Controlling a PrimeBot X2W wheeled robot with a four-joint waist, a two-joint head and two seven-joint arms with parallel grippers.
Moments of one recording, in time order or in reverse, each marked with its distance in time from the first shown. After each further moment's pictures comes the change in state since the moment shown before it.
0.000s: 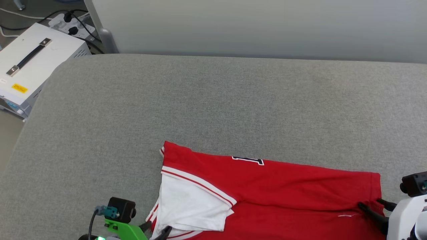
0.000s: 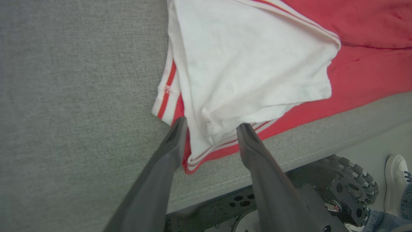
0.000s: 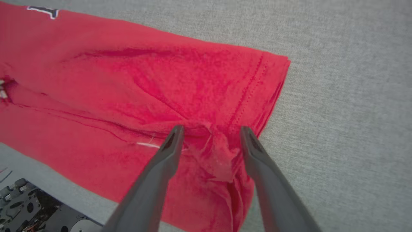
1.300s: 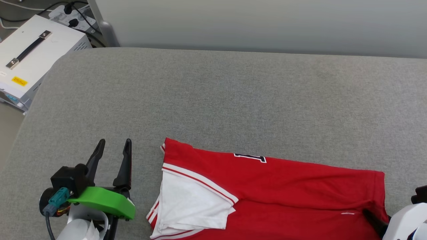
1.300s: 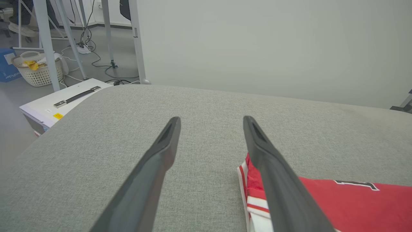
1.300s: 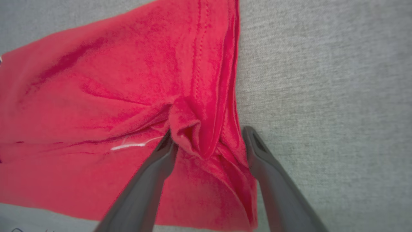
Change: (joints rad) left arm 0.016 -0.244 0.488 0.024 0.407 -0.011 -0.438; right arm 0.102 0.433 -0.565 -0.029 -0.291 0.000 0.286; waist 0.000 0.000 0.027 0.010
